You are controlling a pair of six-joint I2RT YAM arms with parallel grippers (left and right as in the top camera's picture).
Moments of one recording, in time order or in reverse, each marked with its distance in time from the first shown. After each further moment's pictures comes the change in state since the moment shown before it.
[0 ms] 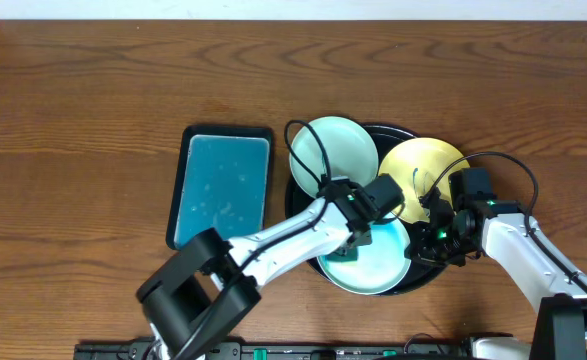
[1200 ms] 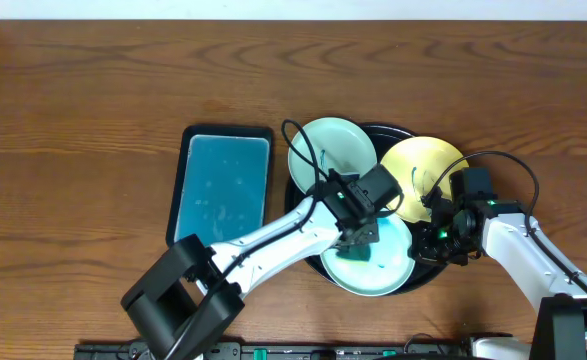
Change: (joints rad) left arm 0.010 -0.063 -0.018 0.110 0.151 0.073; right arm 0.000 0.000 0.002 0.005 0.034 0.000
